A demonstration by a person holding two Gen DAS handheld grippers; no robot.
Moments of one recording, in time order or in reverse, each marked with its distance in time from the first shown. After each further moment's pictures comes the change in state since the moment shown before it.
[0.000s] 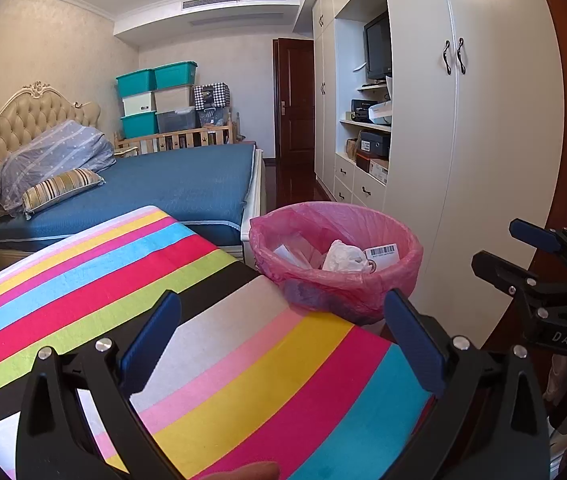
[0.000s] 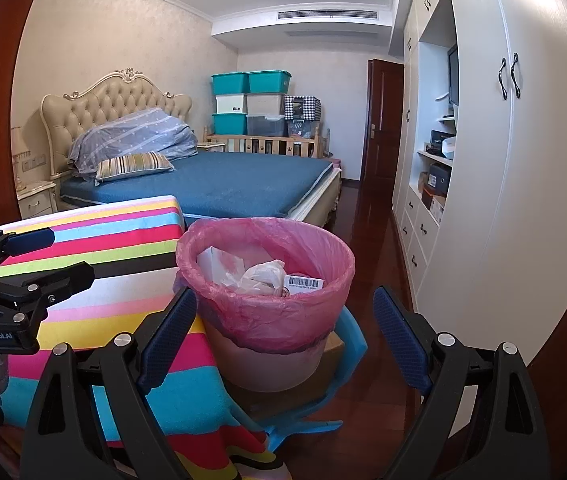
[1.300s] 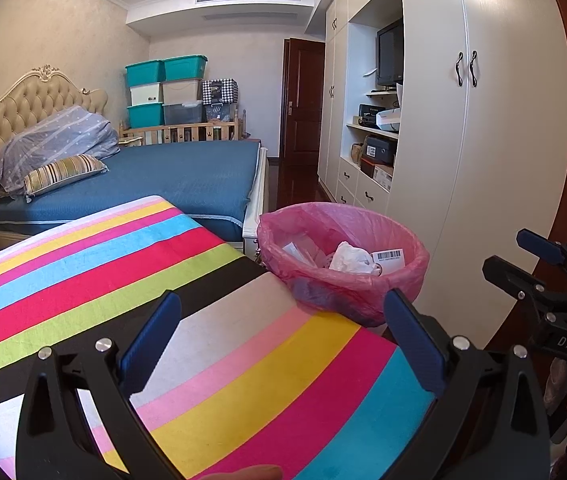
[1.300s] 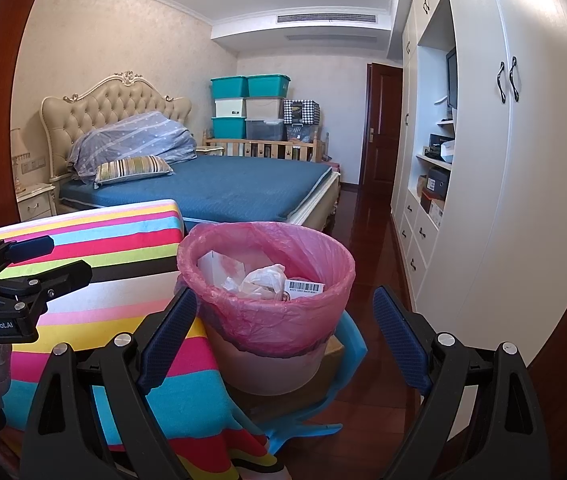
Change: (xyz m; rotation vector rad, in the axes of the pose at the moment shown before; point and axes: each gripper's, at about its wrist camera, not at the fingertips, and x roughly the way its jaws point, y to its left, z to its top) left arm 0.003 0.015 -0.005 -0.064 -0.001 -0.008; right arm 0.001 0.002 -0.001 0.003 -0.010 -0.005
